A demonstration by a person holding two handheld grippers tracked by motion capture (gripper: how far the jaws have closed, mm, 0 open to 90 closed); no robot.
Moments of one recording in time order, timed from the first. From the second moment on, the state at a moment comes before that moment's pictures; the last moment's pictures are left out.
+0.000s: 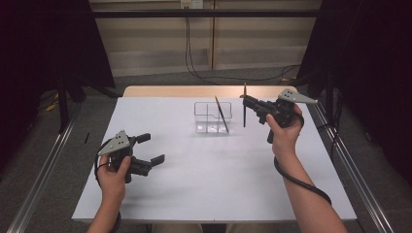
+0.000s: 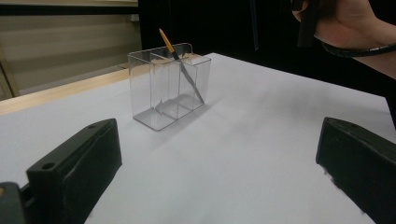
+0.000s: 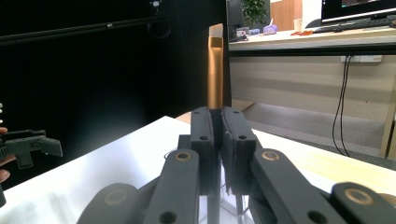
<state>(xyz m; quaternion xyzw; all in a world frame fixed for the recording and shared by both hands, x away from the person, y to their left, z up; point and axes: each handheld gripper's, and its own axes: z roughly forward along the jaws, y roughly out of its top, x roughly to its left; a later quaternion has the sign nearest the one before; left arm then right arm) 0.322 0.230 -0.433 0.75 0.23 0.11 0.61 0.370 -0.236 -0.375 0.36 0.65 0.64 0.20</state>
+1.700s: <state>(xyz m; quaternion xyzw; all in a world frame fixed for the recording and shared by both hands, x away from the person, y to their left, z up) 0.324 0.229 -0.436 0.75 0.23 0.10 0.61 0.407 -0.226 -0.363 0.36 0.64 0.64 0.21</state>
